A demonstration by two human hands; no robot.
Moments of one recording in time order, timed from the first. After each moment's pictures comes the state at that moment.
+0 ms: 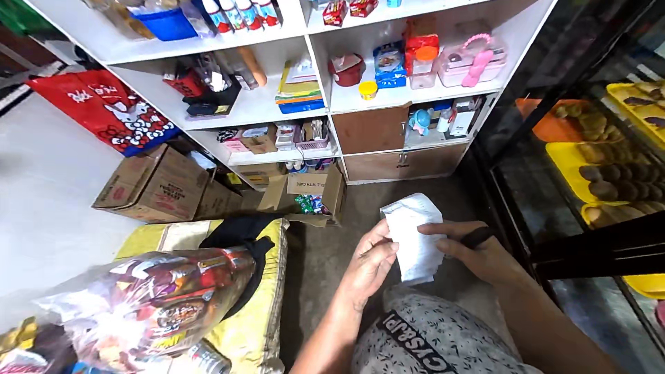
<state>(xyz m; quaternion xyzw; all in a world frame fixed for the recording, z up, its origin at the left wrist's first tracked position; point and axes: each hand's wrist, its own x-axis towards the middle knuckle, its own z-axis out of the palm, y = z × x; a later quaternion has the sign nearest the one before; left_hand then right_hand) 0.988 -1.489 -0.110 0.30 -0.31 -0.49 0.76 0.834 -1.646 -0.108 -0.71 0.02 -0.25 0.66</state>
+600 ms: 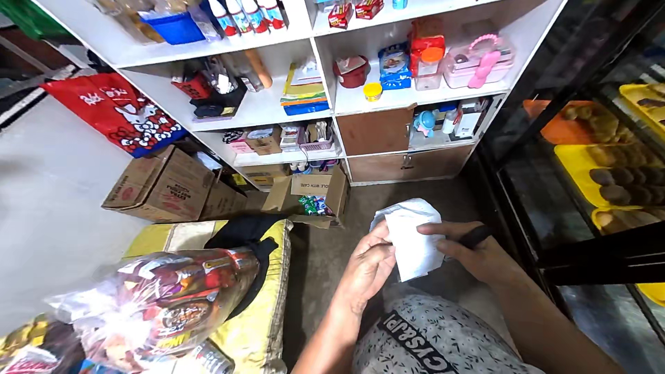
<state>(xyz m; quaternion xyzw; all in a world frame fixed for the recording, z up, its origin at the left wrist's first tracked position) 0.997 -1.488 -0.109 0.27 -0.30 -0.50 0.77 0.847 -1.648 -0.113 -0.70 0.02 -0.24 0.68</state>
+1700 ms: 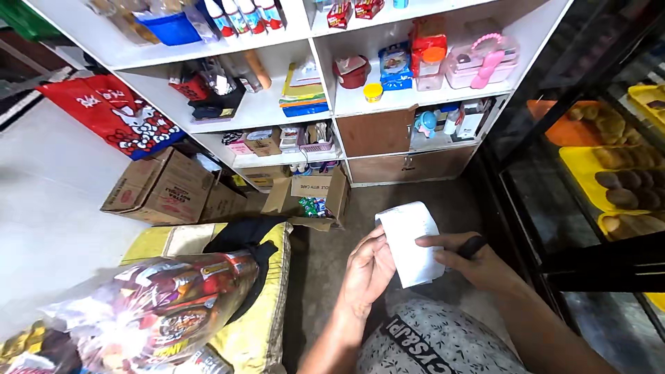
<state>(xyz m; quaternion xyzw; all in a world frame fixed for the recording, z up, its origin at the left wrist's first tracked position) 1.006 -1.502 -0.120 0.16 -0.17 -0.54 0.81 0.852 -1.656 -0.123 -0.70 0.05 -0.21 0.69</state>
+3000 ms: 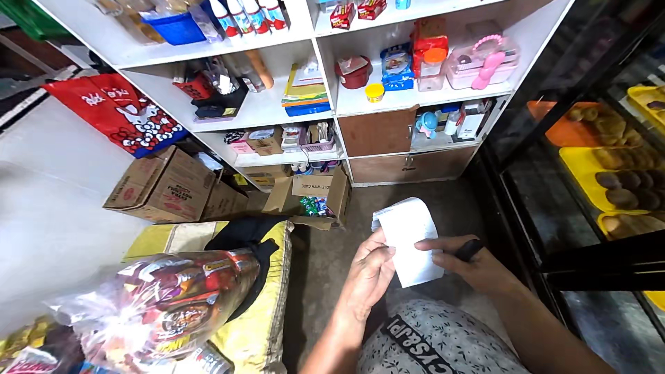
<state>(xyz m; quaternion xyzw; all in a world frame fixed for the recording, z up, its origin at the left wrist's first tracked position) 0.996 -1.491 -0.115 0.26 -0.24 -0.49 0.80 0.847 -1.645 -0.126 -0.70 0.05 -0.19 0.69</state>
